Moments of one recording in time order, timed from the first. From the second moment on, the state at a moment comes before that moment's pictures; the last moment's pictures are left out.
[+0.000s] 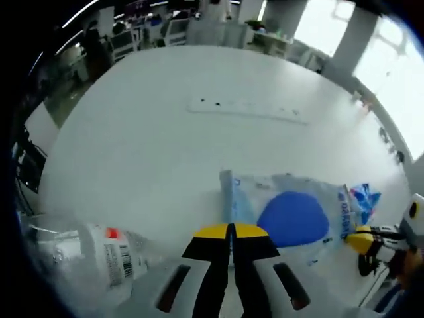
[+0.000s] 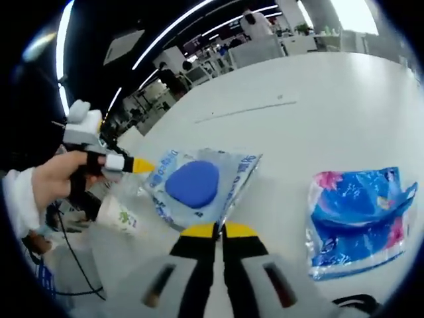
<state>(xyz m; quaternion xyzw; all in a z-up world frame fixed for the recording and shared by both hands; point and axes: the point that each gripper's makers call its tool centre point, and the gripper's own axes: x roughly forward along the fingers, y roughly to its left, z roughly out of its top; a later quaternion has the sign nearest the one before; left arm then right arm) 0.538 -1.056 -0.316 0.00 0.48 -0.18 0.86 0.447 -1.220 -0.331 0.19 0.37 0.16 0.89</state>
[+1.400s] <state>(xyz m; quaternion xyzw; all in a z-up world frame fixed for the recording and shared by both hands) 0.489 -1.072 -0.301 0.02 0.44 -0.17 0.88 0.420 -1.257 -0.326 0.17 0.35 0.13 0.91</state>
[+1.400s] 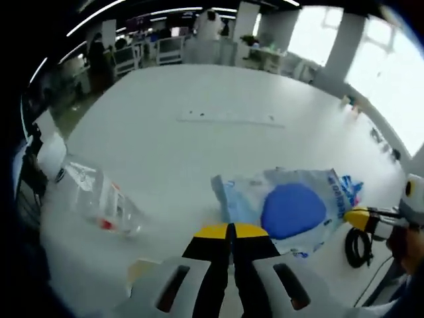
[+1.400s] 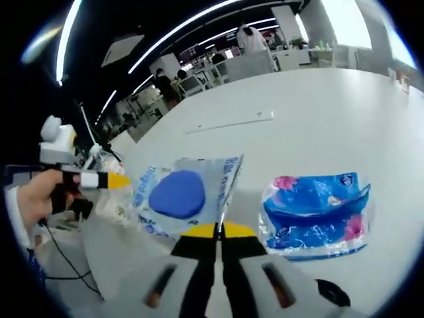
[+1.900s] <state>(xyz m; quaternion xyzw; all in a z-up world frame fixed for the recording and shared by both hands) 0.493 -1.072 -0.325 0.02 0.44 -0.16 0.88 0.417 -1.259 -0.348 0.16 0.38 0.10 0.91</state>
